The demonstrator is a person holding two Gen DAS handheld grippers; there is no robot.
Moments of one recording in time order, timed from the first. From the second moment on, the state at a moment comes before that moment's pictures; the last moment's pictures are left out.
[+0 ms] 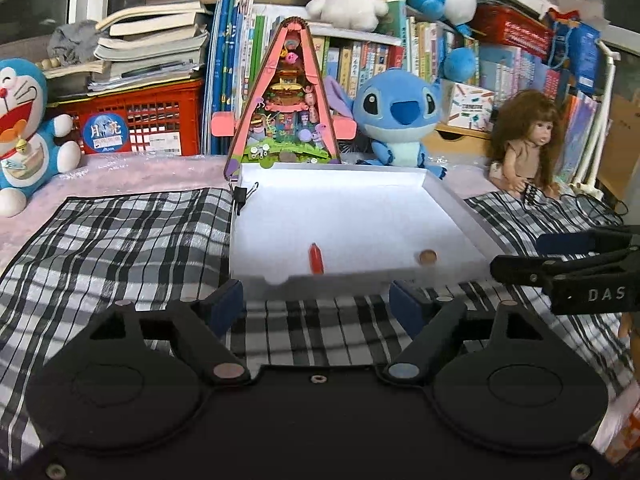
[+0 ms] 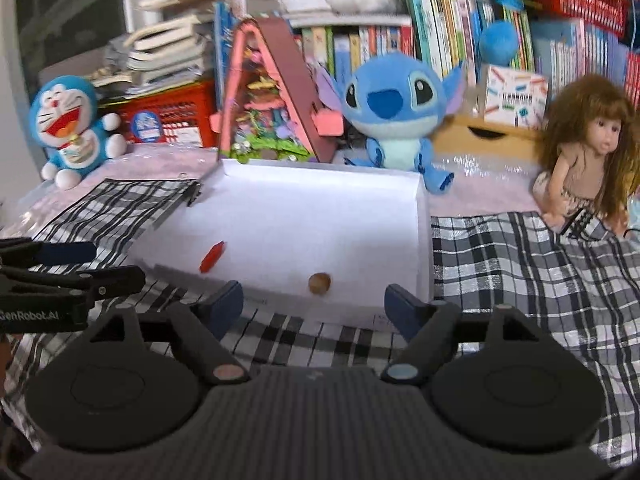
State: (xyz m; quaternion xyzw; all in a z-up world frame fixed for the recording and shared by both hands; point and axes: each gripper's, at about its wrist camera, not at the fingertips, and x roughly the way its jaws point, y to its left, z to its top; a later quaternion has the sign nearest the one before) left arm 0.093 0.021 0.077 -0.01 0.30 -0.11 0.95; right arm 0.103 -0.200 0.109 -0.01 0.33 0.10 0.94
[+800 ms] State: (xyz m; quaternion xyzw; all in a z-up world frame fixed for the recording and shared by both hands) left arm -0.010 0.047 0.030 0.01 0.26 -0.09 0.96; right arm -0.015 -0.212 0.065 -0.09 0.21 0.12 0.97
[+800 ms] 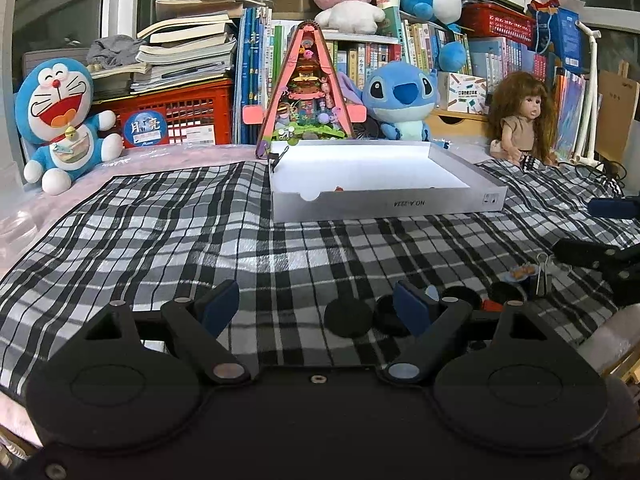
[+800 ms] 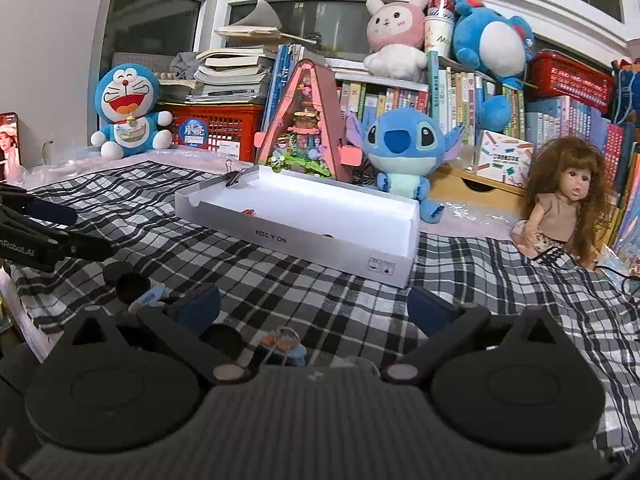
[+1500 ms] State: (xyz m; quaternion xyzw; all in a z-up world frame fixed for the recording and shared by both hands) left arm -0.014 0.037 0.006 0.04 0.28 -0.10 0.95; right arm -0.036 -0.240 0.044 -0.12 0.23 0.03 0.97
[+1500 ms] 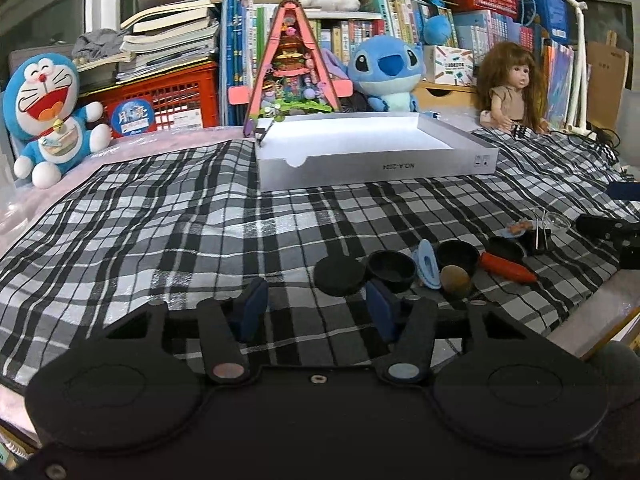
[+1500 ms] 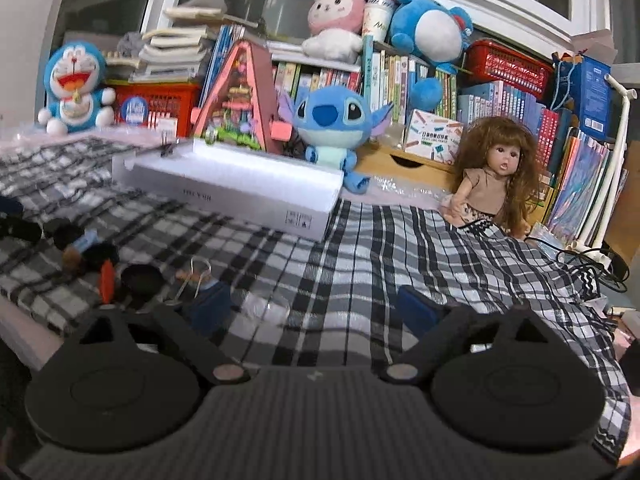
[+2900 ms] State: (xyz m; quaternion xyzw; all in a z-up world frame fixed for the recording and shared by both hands) left arm 0.040 0.023 0.046 0.01 0.25 -0.11 0.96; right arm 0.013 -0.231 0.057 -0.04 0.27 0.06 0.96
